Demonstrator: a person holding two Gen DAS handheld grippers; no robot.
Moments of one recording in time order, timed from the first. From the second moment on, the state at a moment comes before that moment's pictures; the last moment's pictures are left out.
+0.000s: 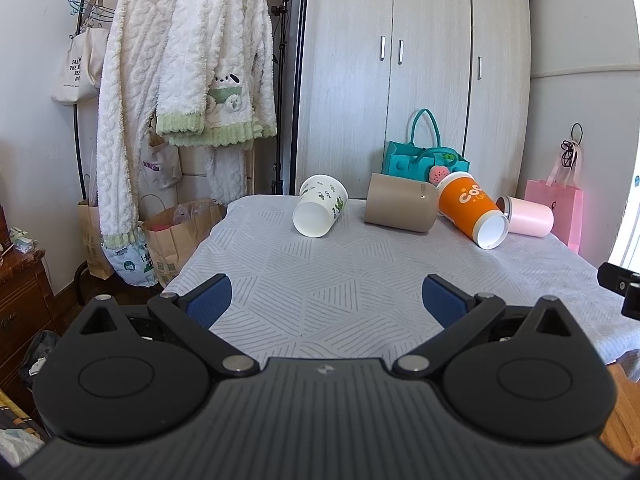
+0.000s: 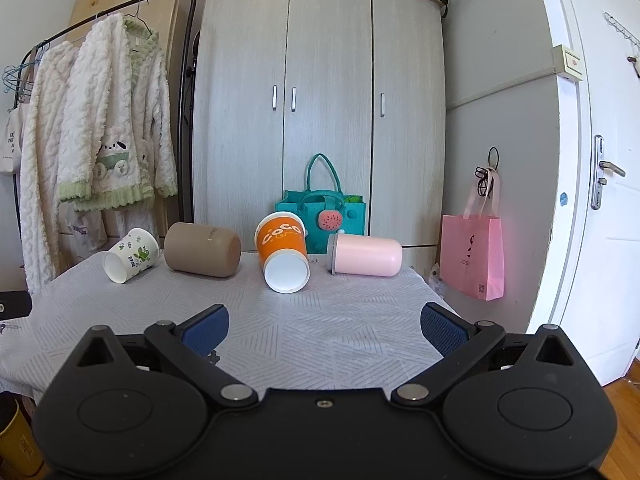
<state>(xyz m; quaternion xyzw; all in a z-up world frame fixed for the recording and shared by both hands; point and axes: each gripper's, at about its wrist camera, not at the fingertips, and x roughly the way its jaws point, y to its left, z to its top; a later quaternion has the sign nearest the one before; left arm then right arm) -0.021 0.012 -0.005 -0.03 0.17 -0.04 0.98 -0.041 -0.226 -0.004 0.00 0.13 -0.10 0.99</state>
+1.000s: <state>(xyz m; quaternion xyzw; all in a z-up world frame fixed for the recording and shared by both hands) 0.054 0.058 0.050 -0.03 0.27 -0.12 0.95 0.011 -0.220 0.058 -0.01 0.24 0.09 0.97</state>
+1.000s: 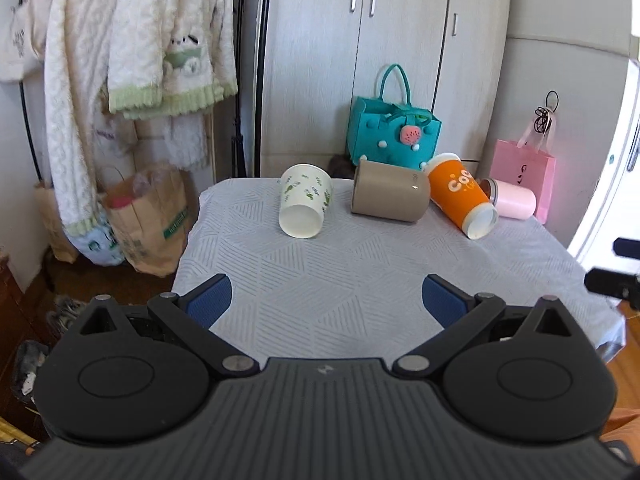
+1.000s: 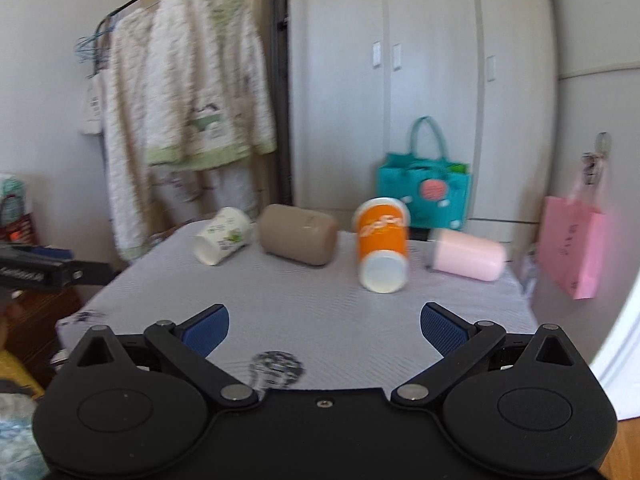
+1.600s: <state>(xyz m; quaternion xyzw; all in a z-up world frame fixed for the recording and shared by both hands) 0.184 0.118 0.053 -0.11 0.33 -0.15 0.92 0.179 -0.099 0.051 -0.01 0.37 0.30 0.88</state>
